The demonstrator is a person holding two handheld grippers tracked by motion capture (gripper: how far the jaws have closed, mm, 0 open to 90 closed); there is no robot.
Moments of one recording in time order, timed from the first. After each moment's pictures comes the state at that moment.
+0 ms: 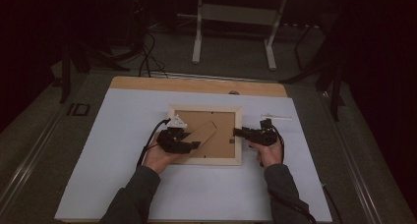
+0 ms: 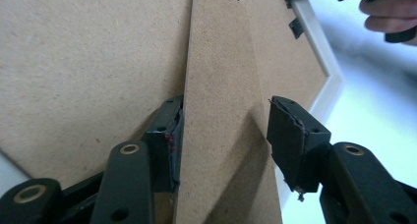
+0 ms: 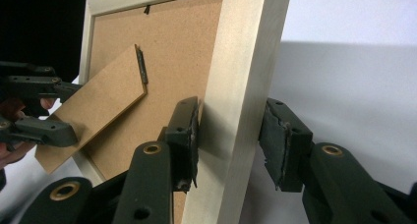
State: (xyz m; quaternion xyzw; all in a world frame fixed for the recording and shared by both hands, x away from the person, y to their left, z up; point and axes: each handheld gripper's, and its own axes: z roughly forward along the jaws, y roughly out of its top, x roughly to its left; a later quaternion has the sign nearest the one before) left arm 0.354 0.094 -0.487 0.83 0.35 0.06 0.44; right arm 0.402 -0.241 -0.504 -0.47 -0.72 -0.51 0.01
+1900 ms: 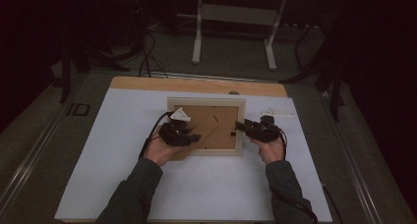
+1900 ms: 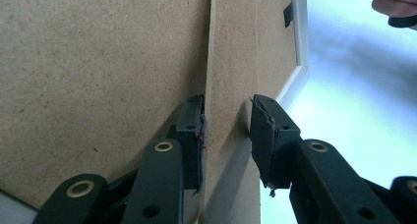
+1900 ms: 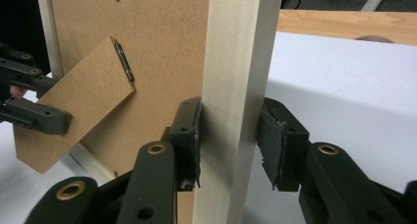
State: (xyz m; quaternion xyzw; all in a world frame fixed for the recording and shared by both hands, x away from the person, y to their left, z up) left arm 0.366 0.088 -0.466 0.85 0.33 0.07 0.42; right arm 0.394 -0.234 -0.474 -0.42 -0.74 -0.51 -0.09
